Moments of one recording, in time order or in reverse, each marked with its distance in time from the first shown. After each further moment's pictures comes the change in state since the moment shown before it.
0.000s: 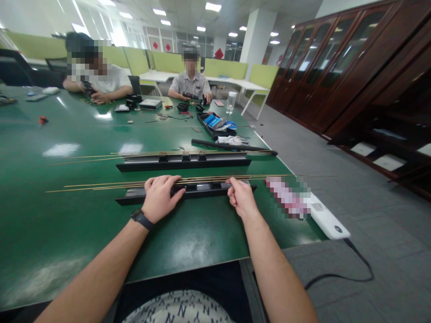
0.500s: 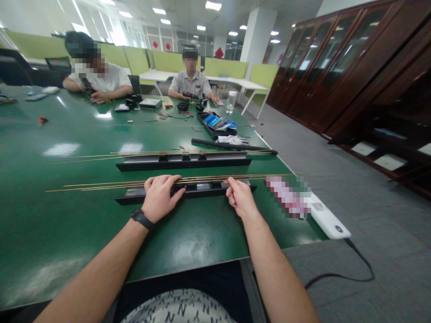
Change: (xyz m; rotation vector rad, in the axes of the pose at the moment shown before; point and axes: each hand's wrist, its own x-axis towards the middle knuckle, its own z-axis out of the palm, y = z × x) left_hand 0.000 -0.001 0.000 -0.013 0.001 -0.001; right_hand -0.002 0.000 0.001 -0.028 -0.019 0.002
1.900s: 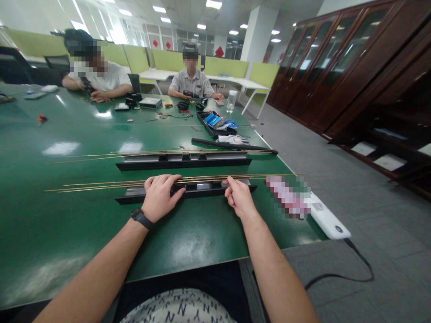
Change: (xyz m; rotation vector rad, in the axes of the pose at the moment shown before) left_hand 0.000 0.001 -0.001 0.008 0.008 -0.001; right_hand 0.001 0.002 0.002 -0.004 -0.007 0.006
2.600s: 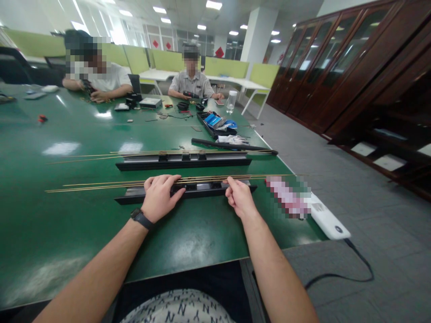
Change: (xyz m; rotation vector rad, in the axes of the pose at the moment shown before) left_hand 0.000 0.000 0.001 -0.017 0.009 0.003; right_hand 0.001 0.000 -0.001 0.018 0.005 -0.016
